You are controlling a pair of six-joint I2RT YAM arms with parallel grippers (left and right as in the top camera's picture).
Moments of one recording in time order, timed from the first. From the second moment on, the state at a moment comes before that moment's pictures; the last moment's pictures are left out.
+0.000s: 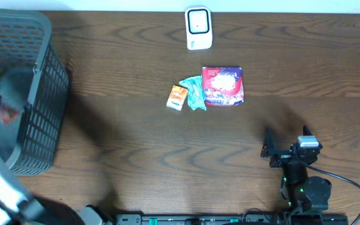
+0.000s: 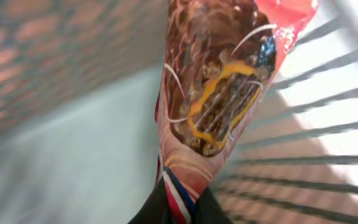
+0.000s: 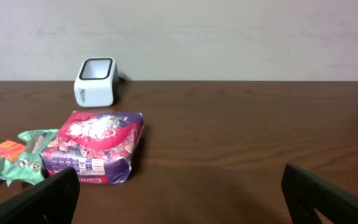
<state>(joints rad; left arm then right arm) 0.78 1.42 1.34 -0.64 0.28 -0.38 0.01 0.01 0.01 -0.07 -0.05 0.03</state>
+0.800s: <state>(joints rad) -0.14 1.32 1.35 -0.49 0.50 -0.55 0.01 0.01 0.01 -0.07 -0.05 0.03</state>
